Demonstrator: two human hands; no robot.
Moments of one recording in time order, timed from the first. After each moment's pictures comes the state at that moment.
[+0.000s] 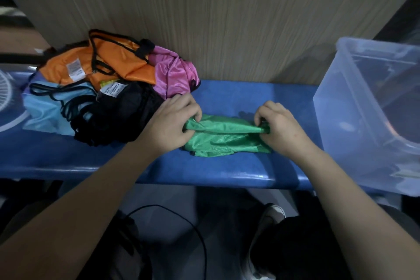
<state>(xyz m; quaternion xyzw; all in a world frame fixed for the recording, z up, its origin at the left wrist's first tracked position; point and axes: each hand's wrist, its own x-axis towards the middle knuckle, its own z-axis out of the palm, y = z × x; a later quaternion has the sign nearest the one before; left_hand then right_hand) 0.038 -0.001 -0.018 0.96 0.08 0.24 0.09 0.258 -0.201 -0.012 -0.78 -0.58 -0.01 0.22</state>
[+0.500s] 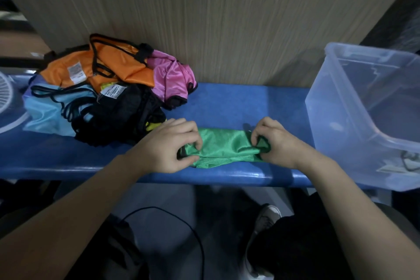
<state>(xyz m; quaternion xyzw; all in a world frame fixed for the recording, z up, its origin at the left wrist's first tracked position) 0.007 -0.024 -0.021 0.98 -0.01 0.17 0.10 0.252 -0.231 -0.014 -0.78 -0.58 0.16 0.18</state>
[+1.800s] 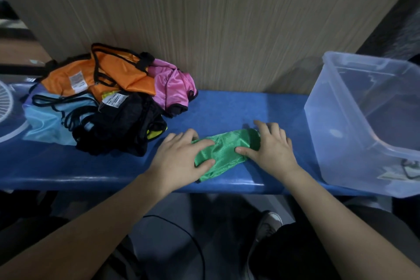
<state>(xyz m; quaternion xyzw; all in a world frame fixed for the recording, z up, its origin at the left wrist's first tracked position) 0.023 -0.053 -0.043 0.97 0.20 0.13 0.05 0.224 -0.209 -0.034 -0.90 -0.40 0.03 0.15</state>
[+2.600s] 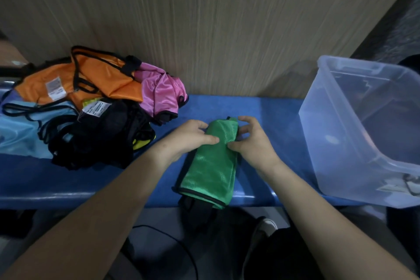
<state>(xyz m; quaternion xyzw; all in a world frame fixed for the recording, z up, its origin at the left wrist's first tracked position) 0.109 -0.026 -0.013 0.75 0.32 0.03 0.58 0.223 -0.167 -0.022 -0.79 -0.27 0.24 0.50</state>
